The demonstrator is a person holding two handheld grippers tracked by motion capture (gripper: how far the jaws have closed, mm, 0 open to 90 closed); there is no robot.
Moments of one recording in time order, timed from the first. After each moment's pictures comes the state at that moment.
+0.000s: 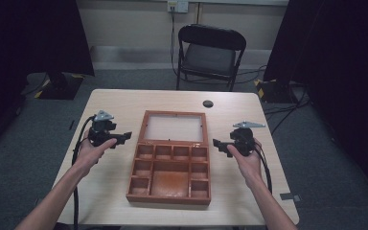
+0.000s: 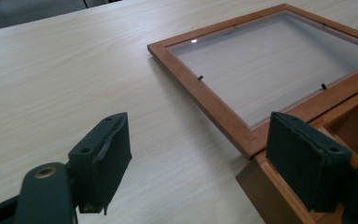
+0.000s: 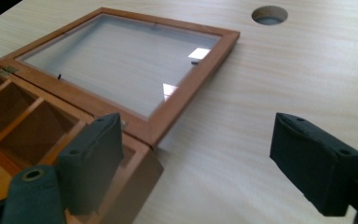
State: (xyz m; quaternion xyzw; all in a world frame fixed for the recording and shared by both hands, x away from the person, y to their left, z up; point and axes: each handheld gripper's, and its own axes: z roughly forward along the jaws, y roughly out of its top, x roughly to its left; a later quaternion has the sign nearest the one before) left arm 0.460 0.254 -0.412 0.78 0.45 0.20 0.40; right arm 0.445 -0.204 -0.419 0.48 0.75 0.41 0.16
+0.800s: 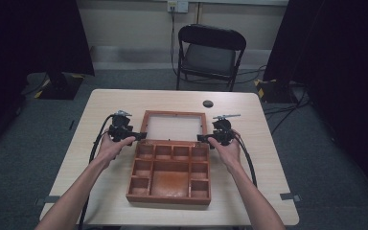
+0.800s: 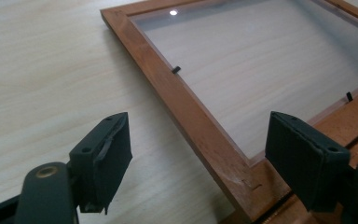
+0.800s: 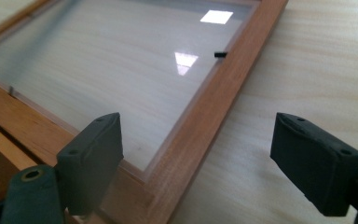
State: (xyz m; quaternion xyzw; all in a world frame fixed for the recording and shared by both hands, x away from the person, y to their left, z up) left arm 0.501 0.219 -0.457 0.78 0.48 0.11 0.38; right arm 0.506 -0.161 -0.463 0.51 0.77 0.37 0.09
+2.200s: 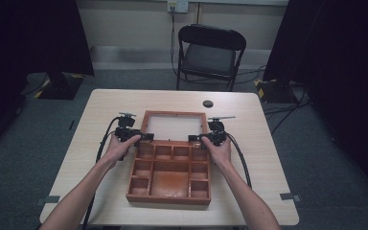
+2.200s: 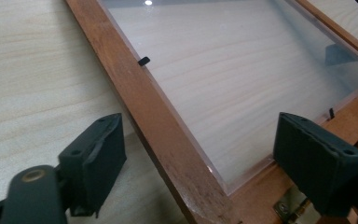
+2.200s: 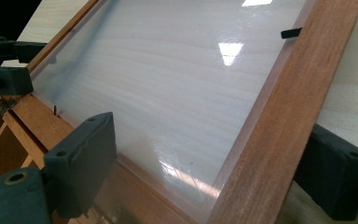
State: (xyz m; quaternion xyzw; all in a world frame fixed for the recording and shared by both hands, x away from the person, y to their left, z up) left arm 0.516 0.208 -0.476 0.77 0.50 0.03 0.41; right arm 0.517 -0.144 -0.483 0.54 0.73 0.41 -0.02
